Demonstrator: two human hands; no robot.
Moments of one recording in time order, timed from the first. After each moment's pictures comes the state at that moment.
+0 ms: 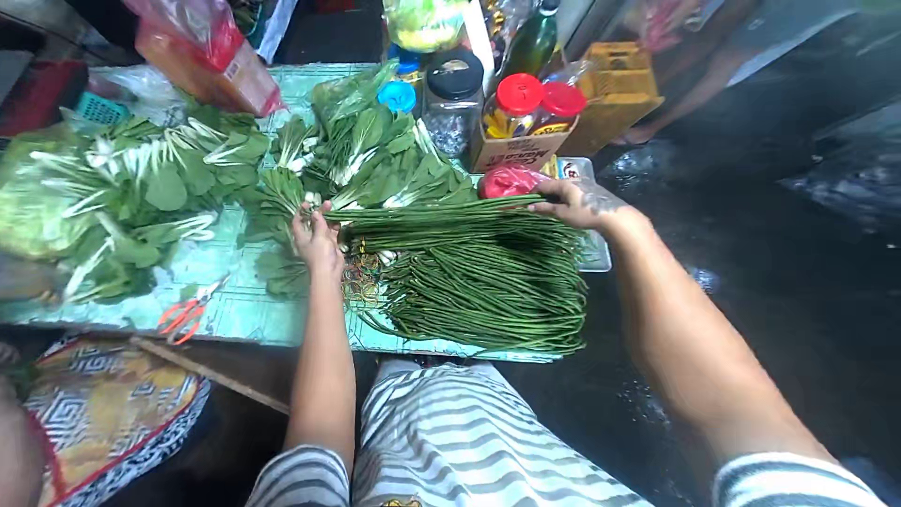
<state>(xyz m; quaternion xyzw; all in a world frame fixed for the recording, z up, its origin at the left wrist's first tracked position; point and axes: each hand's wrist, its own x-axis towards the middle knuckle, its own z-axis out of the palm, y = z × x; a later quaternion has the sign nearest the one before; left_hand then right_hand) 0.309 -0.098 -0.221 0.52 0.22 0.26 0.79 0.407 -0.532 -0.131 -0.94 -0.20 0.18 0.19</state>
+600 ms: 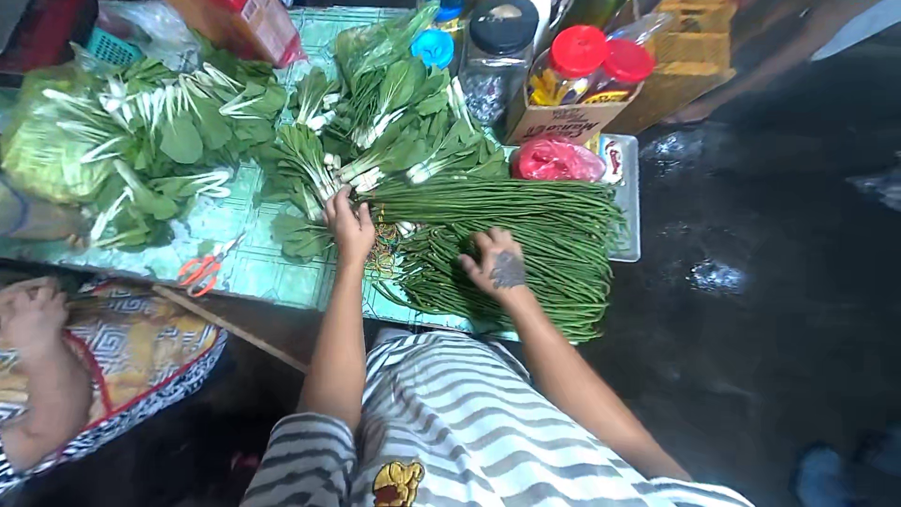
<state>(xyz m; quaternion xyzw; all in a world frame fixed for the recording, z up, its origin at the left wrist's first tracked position) 0.280 -0.089 -0.262 0.90 0.18 0.16 0.36 0.272 -0.394 -0.259 -0.97 -0.11 0.10 0.17</state>
